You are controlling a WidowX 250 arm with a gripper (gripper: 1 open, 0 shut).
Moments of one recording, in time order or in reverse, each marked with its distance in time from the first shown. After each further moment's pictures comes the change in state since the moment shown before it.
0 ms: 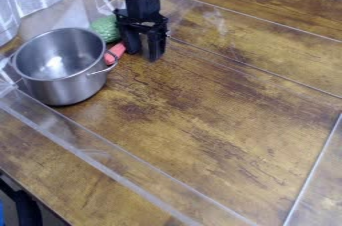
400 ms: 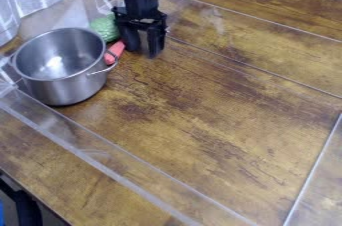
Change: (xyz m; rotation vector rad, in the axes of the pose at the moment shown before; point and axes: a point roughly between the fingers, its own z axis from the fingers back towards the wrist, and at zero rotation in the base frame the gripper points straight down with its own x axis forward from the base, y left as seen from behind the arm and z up) arm 0.002 0.007 -0.001 0.004 -0.003 0.040
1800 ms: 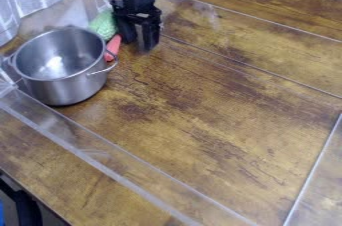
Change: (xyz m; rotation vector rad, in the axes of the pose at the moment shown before) arm 0.014 0.022 0.000 0.024 -0.010 -0.080
